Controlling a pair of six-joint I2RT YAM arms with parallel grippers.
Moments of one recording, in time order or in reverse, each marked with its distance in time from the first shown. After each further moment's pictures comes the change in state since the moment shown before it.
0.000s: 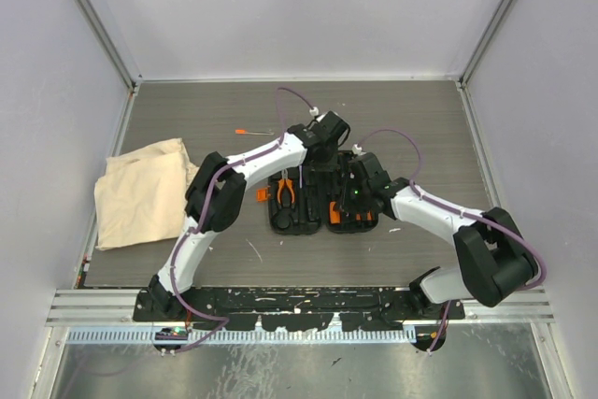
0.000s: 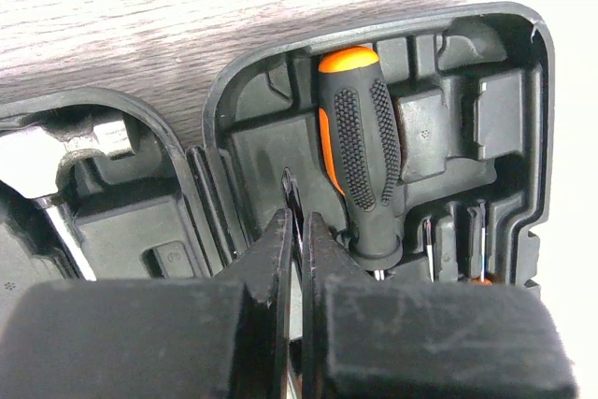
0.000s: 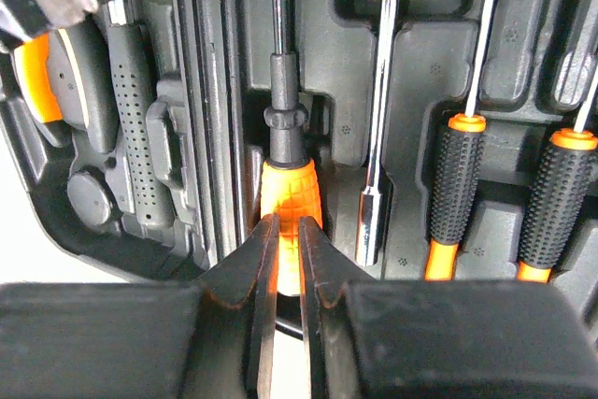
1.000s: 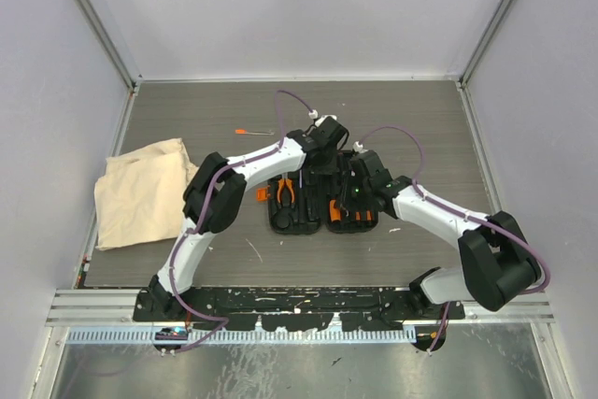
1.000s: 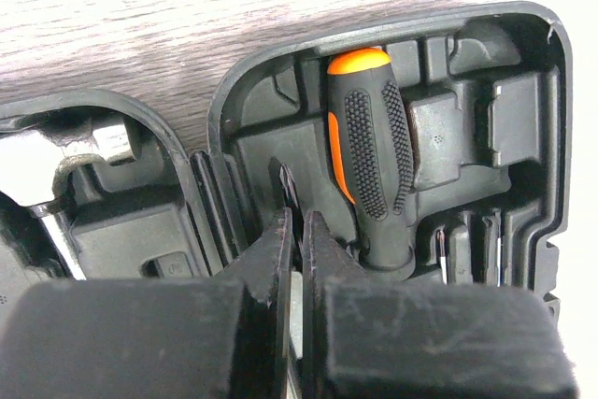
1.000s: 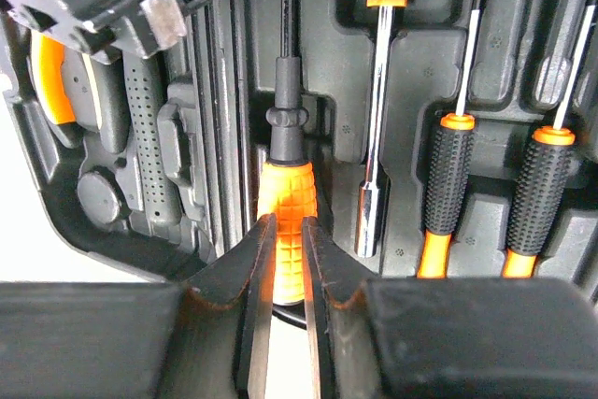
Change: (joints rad) left arm -0.011 -0.027 -0.083 0.081 -0.026 -0.005; right arm 0.000 -0.036 0.022 -0.039 0.018 0.001
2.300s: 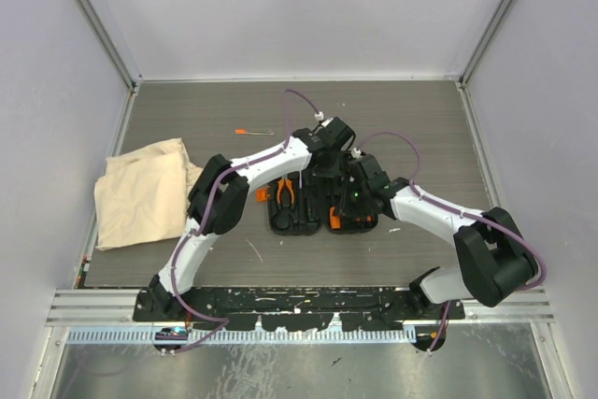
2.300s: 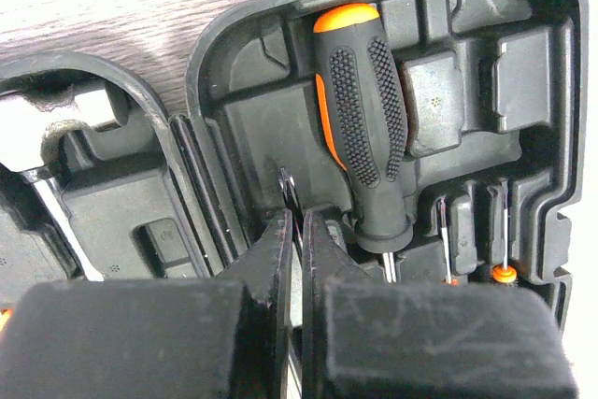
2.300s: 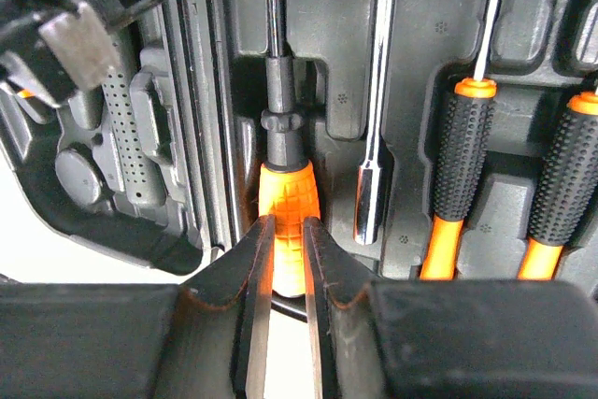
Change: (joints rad) left arm -0.028 0.012 0.052 -0.098 -0.012 0.026; right arm 0.003 0.043 -0.019 -0.018 -0.045 0.010
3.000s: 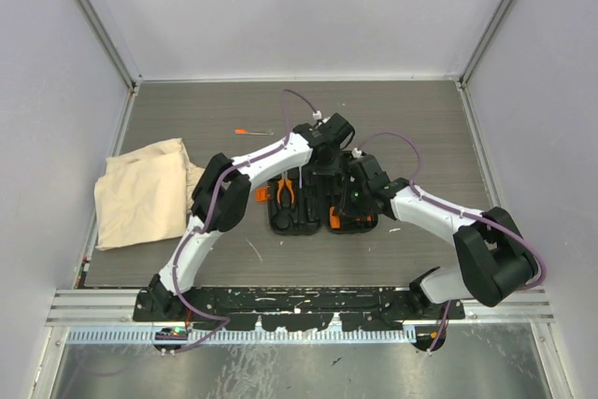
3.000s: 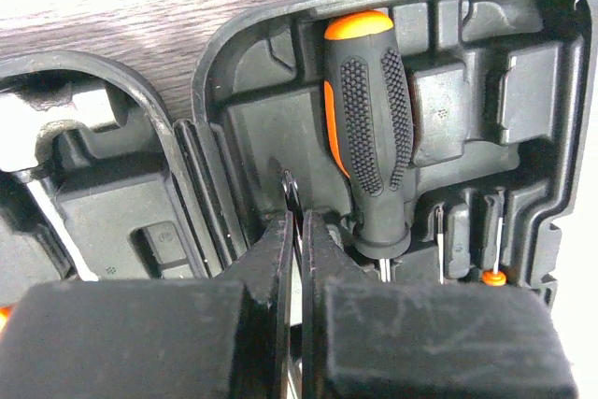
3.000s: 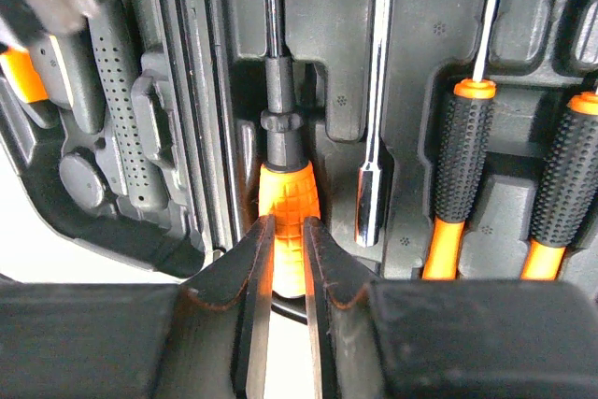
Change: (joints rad) left arm 0.005 0.098 0.128 -0.135 0.015 -0.034; right arm 0.000 0.011 -0.006 0.012 0.000 0.016
